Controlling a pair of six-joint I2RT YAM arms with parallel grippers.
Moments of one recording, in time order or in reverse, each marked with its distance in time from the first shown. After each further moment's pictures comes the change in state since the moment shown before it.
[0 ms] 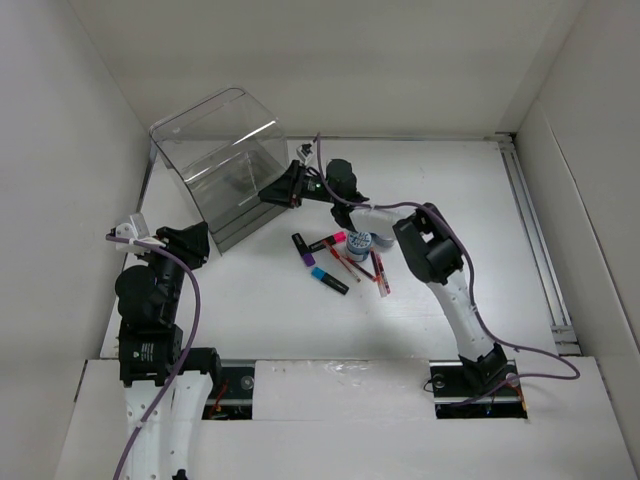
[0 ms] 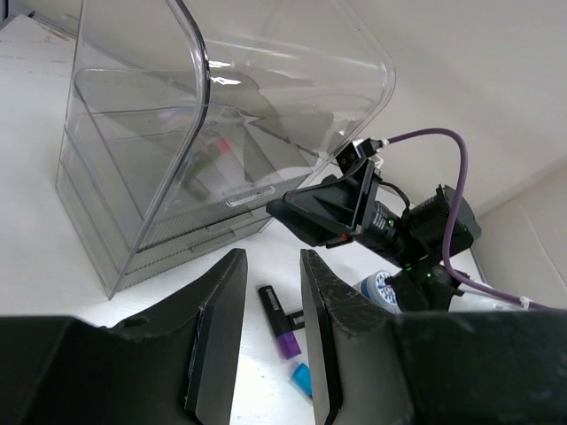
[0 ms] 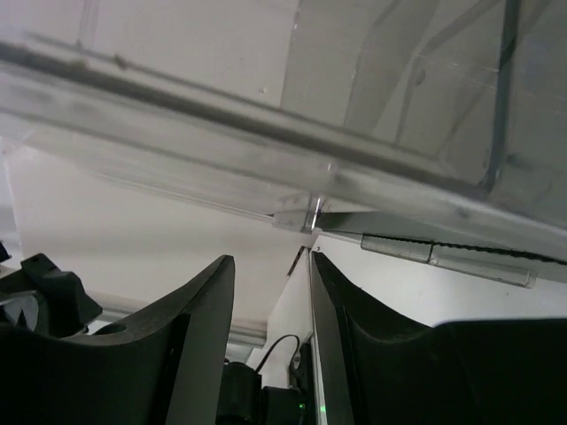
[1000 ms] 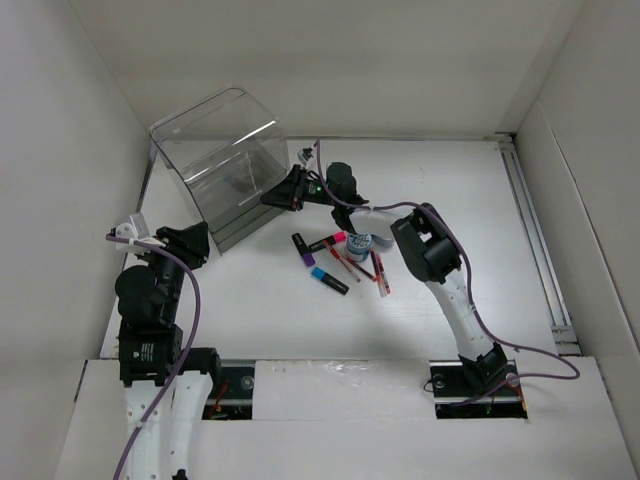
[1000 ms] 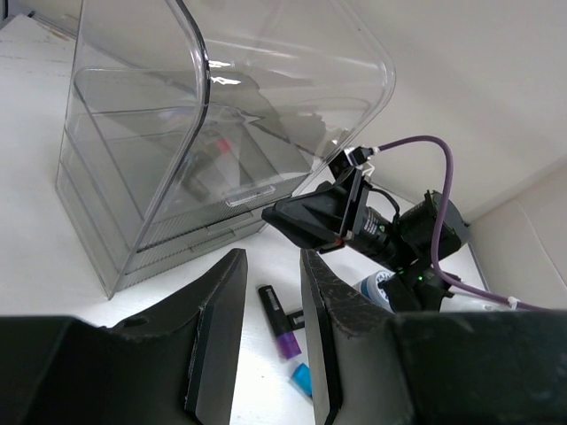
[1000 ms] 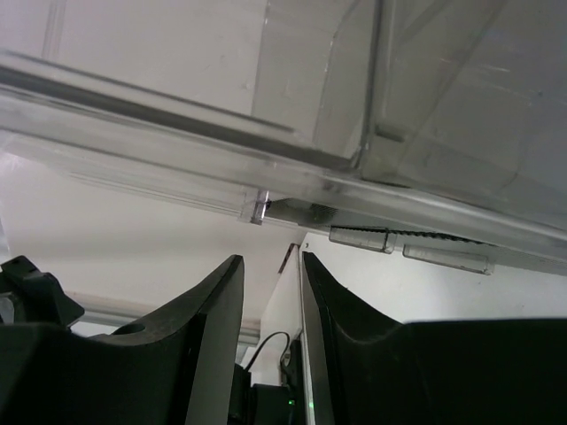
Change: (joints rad) left arm 0.000 0.000 0.000 0.000 0.000 0.000; right arm -0.006 0.034 0.002 -0.016 -0.001 -0.008
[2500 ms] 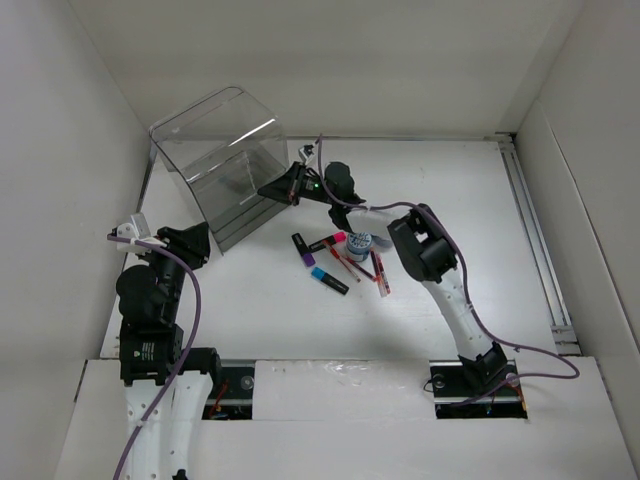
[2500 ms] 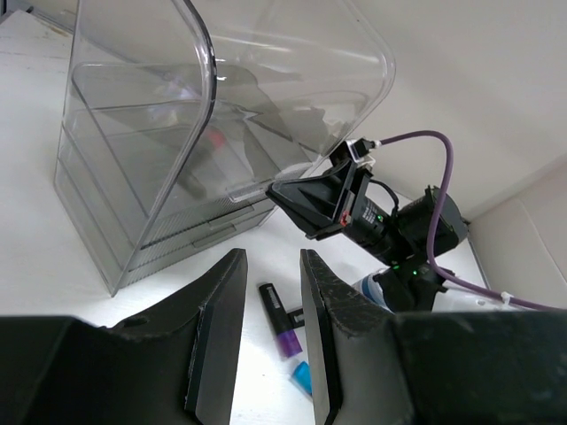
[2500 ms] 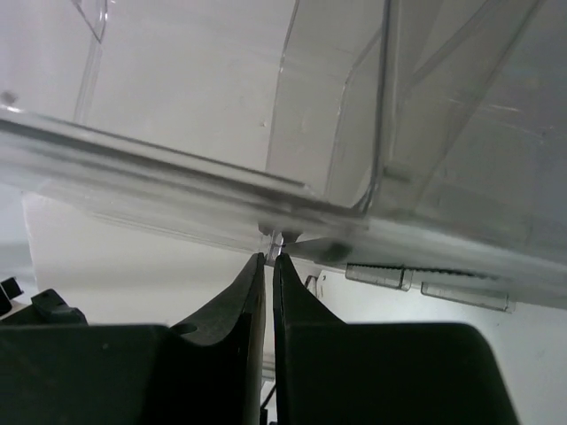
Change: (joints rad) left arm 0.000 0.000 -0.009 0.003 0.003 0.000; right arm 0.001 0.058 0.089 0.032 0.059 0.072
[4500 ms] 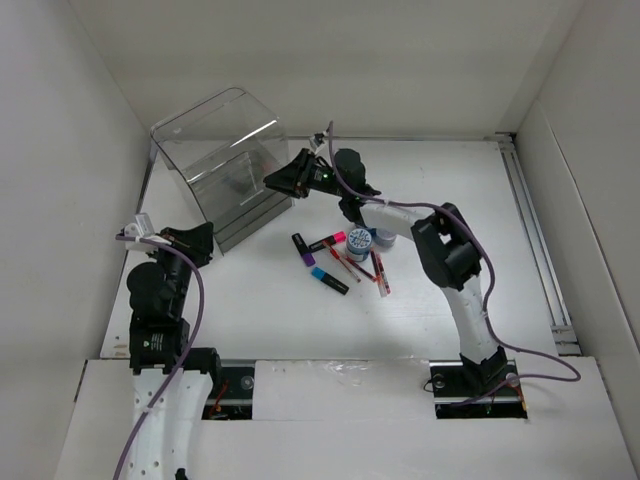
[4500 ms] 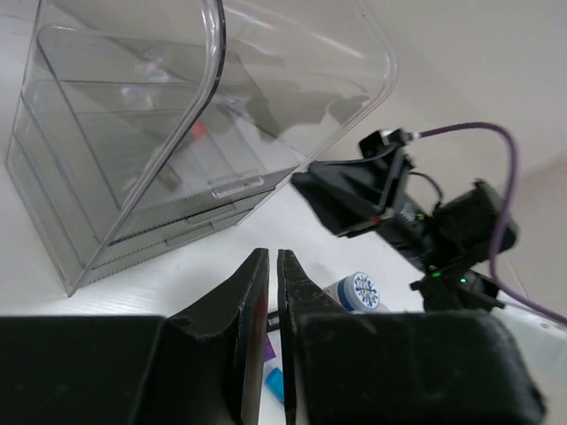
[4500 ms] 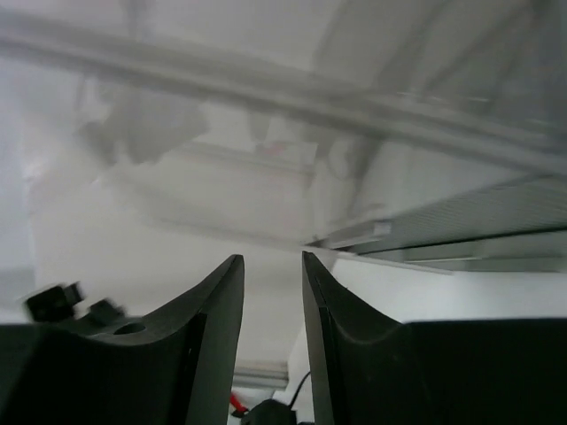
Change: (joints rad) left arm 0.000 0.012 -0.114 0.138 0.024 -0.114; right arm -0.008 -0.283 -0.182 -0.151 0.068 -0.052
